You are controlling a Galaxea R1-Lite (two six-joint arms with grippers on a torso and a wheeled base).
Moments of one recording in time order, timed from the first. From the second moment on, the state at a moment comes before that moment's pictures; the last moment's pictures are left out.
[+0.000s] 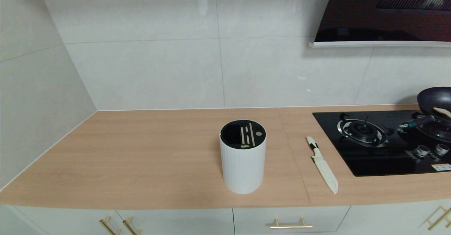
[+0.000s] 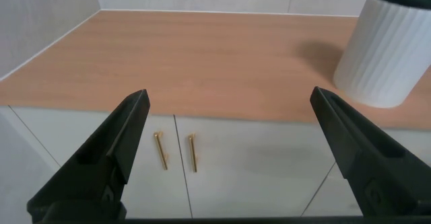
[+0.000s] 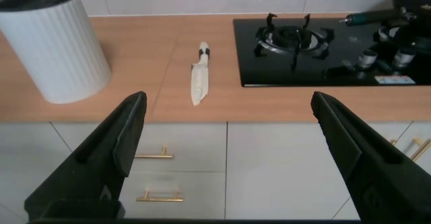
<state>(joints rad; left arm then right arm) 0.00 0.00 0.00 0.00 0.08 -0.02 0.00 0.00 0.00 0.00 0.01 0.00</state>
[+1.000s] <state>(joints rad) 0.00 0.00 0.00 0.00 0.08 -0.02 0.03 0.18 -0.23 0.00 0.04 0.04</state>
